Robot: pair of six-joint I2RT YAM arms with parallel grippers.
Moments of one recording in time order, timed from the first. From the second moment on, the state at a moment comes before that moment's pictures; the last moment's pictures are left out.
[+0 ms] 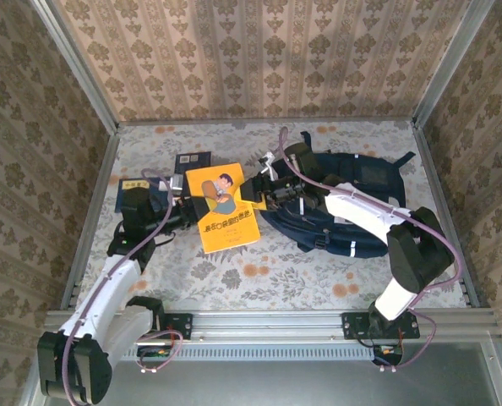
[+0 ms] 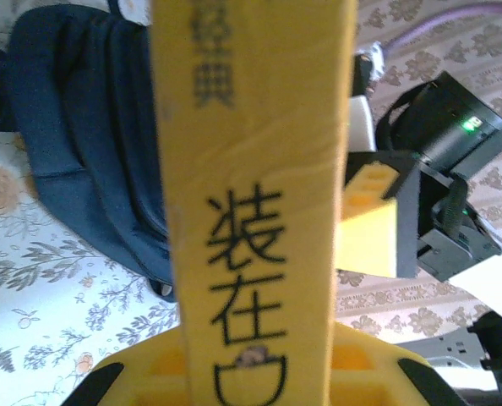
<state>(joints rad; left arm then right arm) -0.23 0.87 0.54 0.07 0.93 -0.94 0.55 1.65 1.15 -0.05 -0.89 0.81</state>
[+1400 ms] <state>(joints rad) -0.49 1.01 0.49 0.45 0.61 -1.17 0.64 1.49 0.68 0.86 -0.09 1.42</state>
